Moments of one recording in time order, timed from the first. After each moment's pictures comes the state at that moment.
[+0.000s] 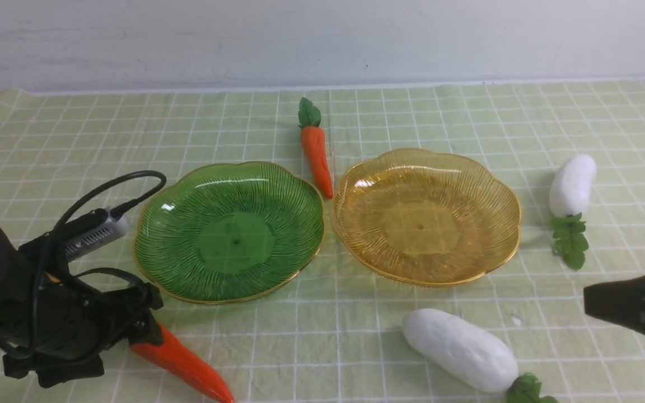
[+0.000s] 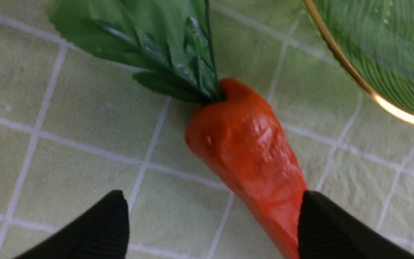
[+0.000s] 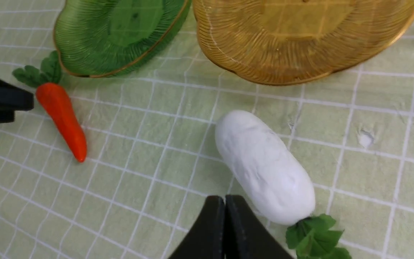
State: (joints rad) right arm -0.02 0.91 -0.67 0.83 0.95 -0.62; left arm -0.06 1.46 -0.69 -0.31 0.56 -0.26
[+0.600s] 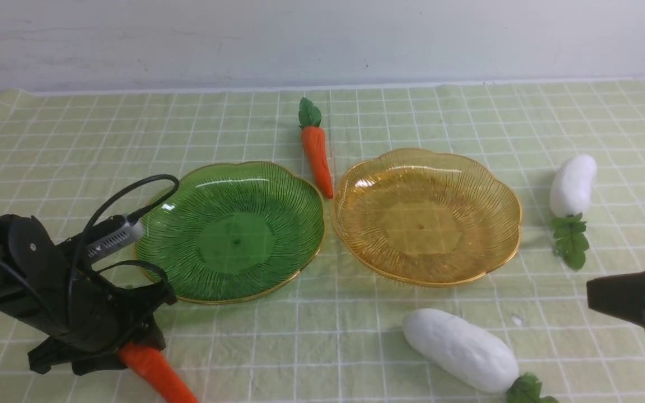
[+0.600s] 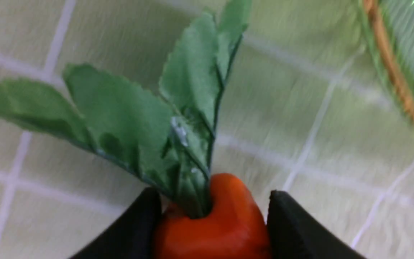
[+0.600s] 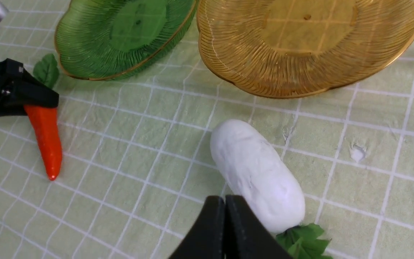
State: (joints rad) right arm -0.02 0.92 -0.70 0.77 0.97 -0.62; left arm -0.06 1.61 -0.76 -0.28 0.58 -0.27
